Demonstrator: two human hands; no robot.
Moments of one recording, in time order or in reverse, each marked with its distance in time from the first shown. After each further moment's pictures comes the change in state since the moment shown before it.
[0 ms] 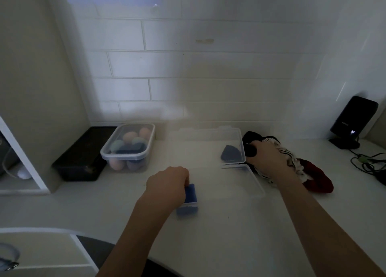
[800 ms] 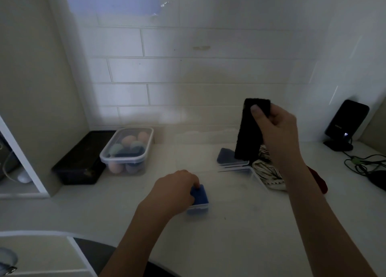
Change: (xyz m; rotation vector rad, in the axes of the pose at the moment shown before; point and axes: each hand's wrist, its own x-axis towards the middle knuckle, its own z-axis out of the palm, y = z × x) left_hand -0.003 0.009 0.004 -0.022 0.061 0.192; right_hand -0.063 -0.078 -0.079 1.067 0.380 -0.261
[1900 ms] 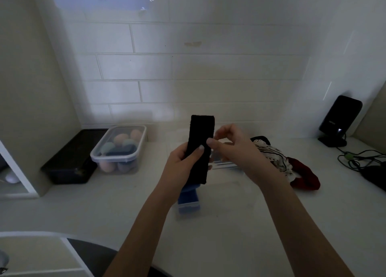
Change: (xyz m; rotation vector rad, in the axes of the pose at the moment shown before) left_hand 0.028 0.022 0.007 -1.480 0.315 0.148; right_hand -0.018 0.035 0.018 -0.106 -0.417 0.328
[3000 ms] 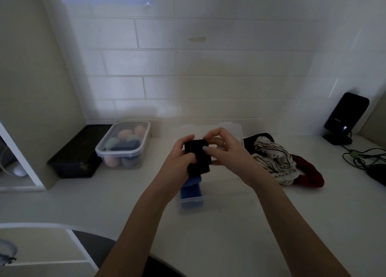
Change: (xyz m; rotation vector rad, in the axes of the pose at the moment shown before) left_hand -0.001 -0.004 -0.017 -0.013 0.040 -0.188; right_hand -0.001 0.015 0.018 0.018 -0.146 0.010
